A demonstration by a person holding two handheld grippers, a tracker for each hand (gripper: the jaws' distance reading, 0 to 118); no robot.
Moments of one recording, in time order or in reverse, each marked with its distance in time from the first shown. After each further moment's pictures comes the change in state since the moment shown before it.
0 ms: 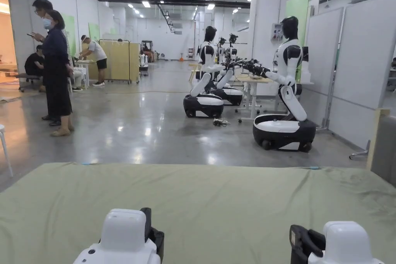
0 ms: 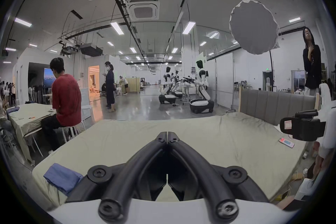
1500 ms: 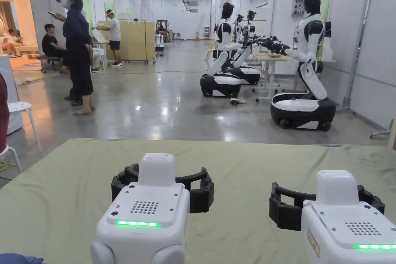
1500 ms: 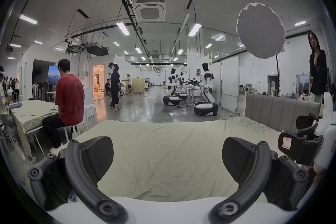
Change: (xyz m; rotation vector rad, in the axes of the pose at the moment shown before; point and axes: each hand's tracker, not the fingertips) left arm -0.004 0.007 -0.019 -0.006 0.041 0.013; right arm -0.032 -0.004 -0.029 0.043 -0.118 0.095
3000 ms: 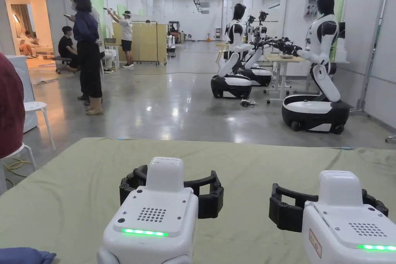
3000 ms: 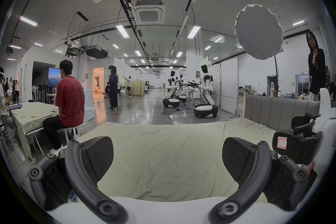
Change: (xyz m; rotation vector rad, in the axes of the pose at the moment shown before) left arm 0.000 -0.004 0.015 0.033 -0.002 0.001; right arm -0.013 0.007 0.009 -0.027 0.037 -0.045
